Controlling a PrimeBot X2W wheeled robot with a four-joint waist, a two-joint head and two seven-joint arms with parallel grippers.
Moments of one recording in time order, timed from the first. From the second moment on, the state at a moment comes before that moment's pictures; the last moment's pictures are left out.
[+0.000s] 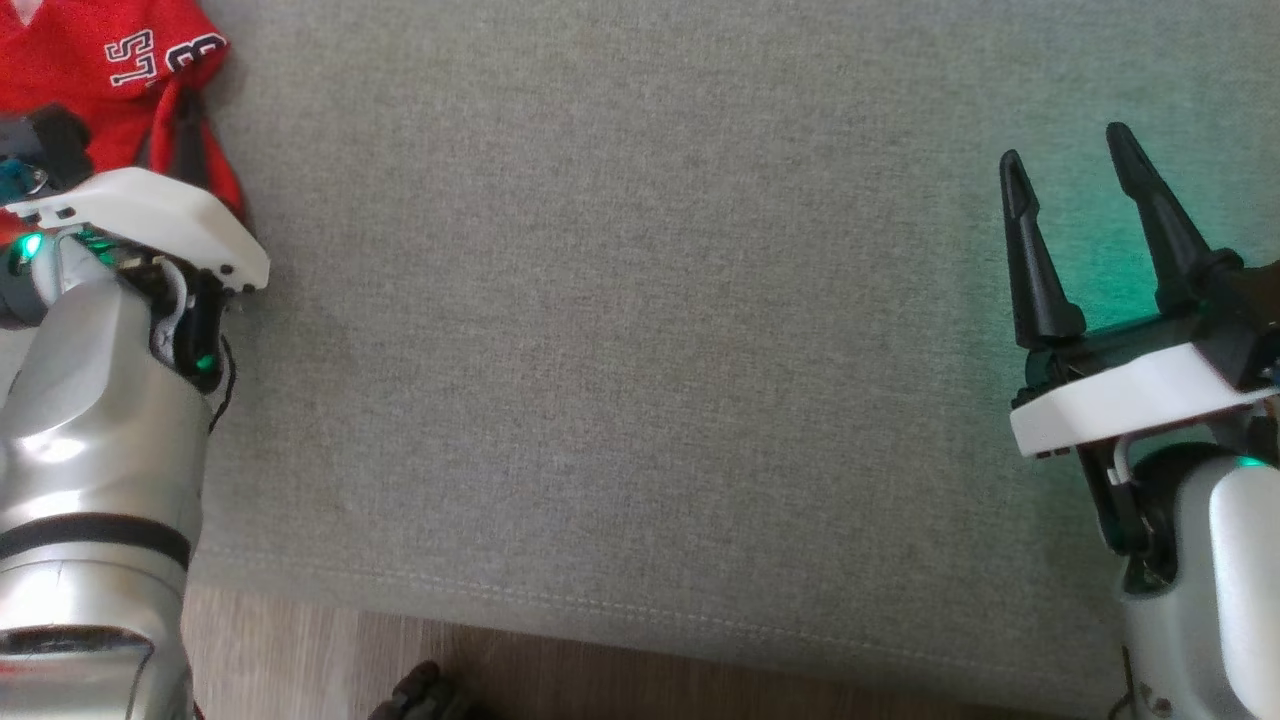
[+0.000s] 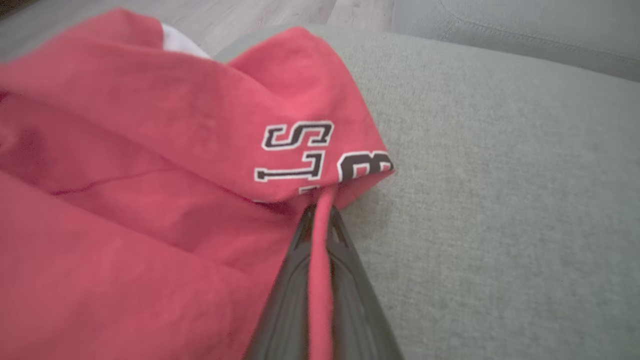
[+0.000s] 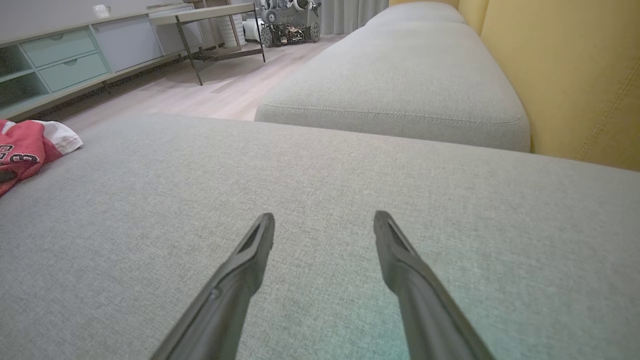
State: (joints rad) left arm -0.89 0.20 -0.12 1.05 -0.35 -0.10 -0.24; right arm -0.24 -0.11 0.05 -0.20 0.05 0.13 0.16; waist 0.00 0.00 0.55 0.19
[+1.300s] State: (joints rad) left arm -0.06 0.17 -0.06 -0.09 -0.22 -0.06 -0.14; right arm -0.04 -0.05 0.02 -0.10 0.15 0.13 0.07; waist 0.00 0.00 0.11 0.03
